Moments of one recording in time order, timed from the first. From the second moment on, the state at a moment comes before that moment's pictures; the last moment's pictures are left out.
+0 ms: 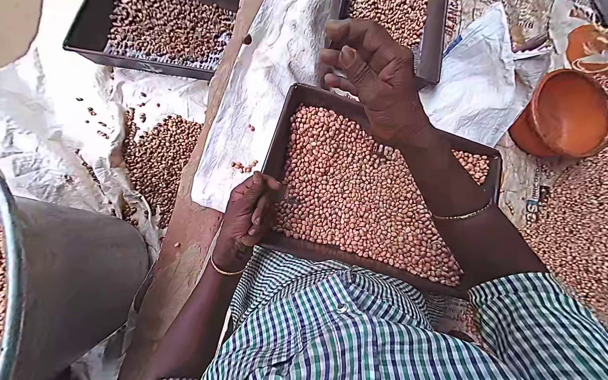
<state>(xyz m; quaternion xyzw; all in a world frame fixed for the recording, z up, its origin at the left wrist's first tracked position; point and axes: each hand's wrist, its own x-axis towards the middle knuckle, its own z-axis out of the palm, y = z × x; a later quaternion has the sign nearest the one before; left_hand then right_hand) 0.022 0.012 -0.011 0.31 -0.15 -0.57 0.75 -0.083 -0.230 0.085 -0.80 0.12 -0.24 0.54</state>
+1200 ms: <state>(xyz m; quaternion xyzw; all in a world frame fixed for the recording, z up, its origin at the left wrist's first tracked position) 0.029 0.014 -0.015 0.45 -0.22 -0.58 0.64 -0.293 -0.228 0.042 -0.94 0.10 -0.11 0.30</state>
